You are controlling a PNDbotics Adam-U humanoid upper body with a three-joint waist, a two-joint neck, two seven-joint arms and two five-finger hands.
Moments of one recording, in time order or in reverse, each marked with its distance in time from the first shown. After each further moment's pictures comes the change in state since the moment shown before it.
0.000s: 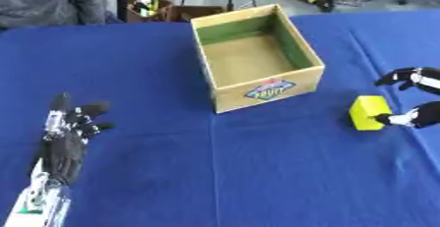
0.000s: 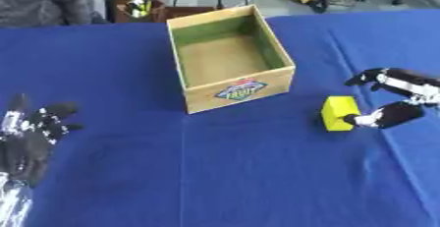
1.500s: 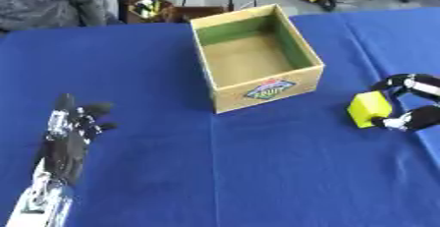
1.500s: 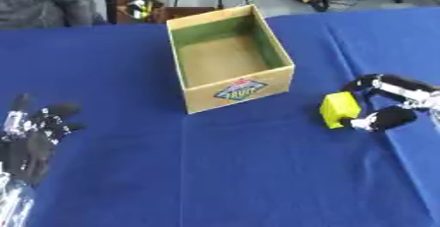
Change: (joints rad) left arm 0.000 0.000 -0.003 0.000 0.000 0.000 -0.005; right arm -0.026 0.034 0.003 0.029 0.003 -0.026 -0.001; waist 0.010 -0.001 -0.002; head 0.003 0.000
